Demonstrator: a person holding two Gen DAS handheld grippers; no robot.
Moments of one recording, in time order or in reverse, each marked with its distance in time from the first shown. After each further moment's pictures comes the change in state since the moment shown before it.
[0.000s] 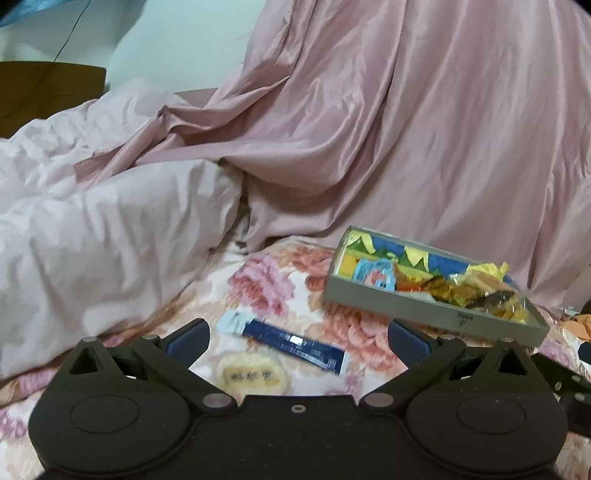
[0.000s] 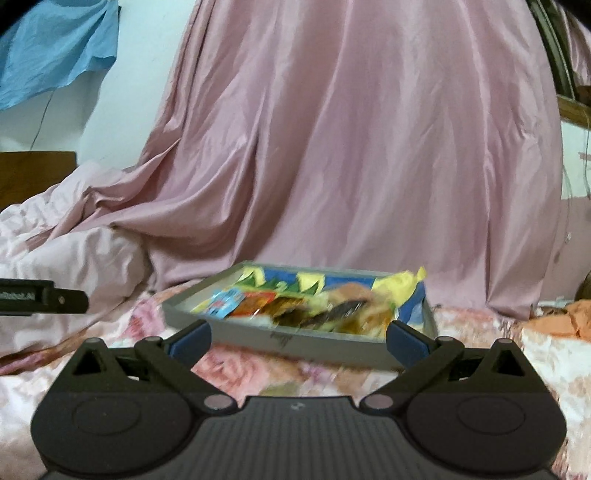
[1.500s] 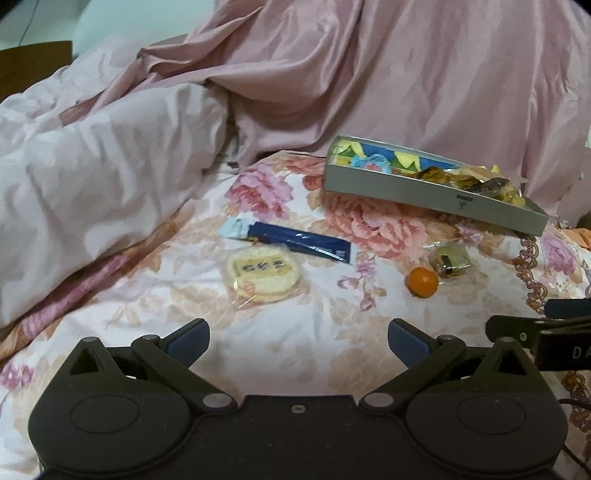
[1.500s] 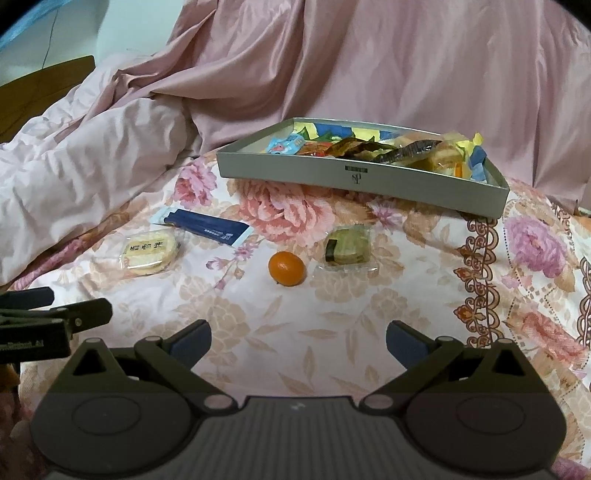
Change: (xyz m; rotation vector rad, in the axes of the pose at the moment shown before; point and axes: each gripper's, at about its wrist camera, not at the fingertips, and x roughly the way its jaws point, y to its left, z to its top) left arm -0.002 0.009 -0.055 0.125 0.195 -0.035; right arm 0.012 0.037 -0.043 0.010 0.418 0.094
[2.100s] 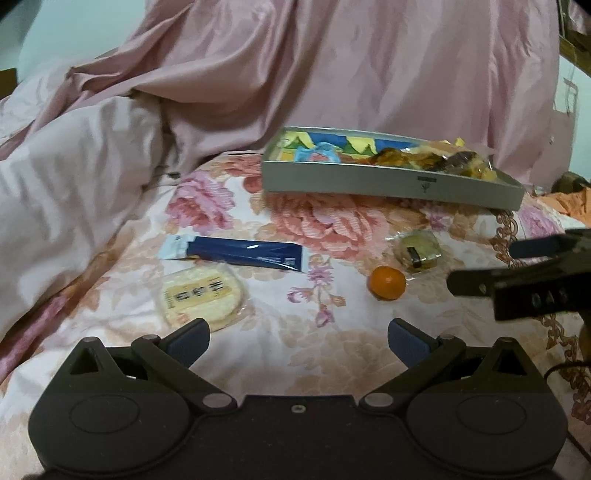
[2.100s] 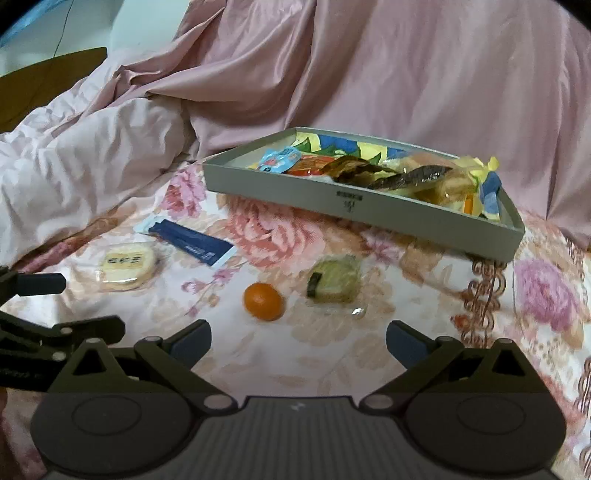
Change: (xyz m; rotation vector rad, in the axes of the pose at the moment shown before) left arm 0.039 -0.035 0.016 0.134 0.023 -0.090; right arm 0.033 -0.025 0.029 -0.092 -0.026 0.003
